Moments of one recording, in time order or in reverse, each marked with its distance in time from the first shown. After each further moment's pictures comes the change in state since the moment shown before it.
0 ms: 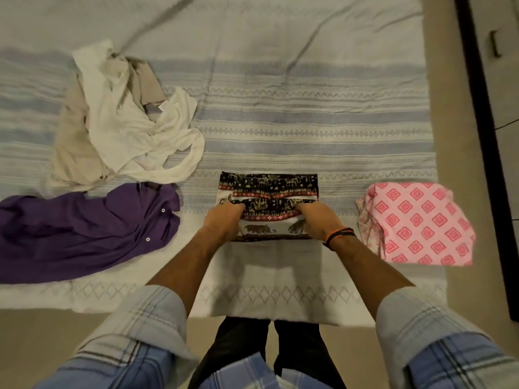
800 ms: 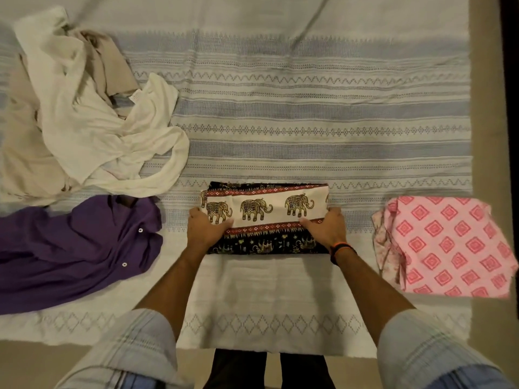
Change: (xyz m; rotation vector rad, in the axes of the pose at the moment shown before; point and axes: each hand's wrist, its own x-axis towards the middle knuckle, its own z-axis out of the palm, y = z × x) left_hand 0.098 -0.054 0.064 -0.904 0.122 -0.671; right_hand 0.097 0.052 0.059 0.828 0.135 0.626
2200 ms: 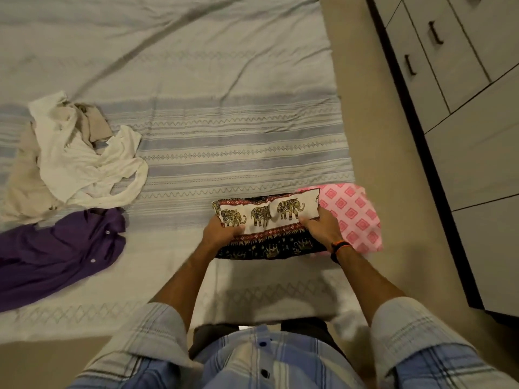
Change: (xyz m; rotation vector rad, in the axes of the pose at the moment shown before) left_hand -0.215 0.095 0.087 -0.242 -0.263 0.184; right_hand -0.127 0.101 -0.213 0.234 0.025 -0.220
